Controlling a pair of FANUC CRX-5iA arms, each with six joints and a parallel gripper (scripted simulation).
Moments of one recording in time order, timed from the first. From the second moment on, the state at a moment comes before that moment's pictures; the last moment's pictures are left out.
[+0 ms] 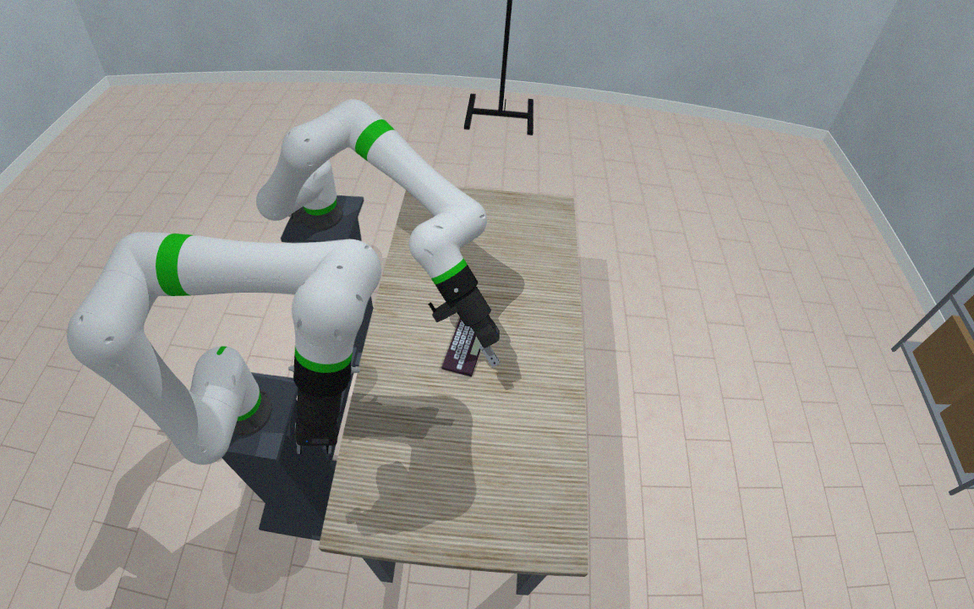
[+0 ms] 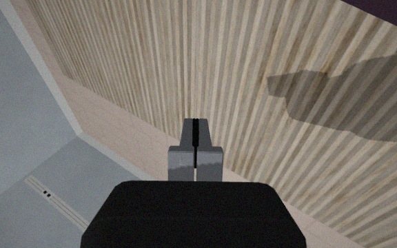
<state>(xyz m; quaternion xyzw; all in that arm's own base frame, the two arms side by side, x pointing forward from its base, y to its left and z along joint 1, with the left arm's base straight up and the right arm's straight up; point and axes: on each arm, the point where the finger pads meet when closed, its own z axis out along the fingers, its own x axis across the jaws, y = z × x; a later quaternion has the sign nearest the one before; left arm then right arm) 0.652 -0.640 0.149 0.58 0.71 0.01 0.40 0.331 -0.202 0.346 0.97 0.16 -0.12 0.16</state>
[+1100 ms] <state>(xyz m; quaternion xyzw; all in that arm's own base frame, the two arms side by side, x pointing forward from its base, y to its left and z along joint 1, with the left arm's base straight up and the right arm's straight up) 0.554 -0.554 0.116 0.75 0.62 0.14 0.17 0.175 -0.395 0.310 0.99 0.07 -0.08 0.02</state>
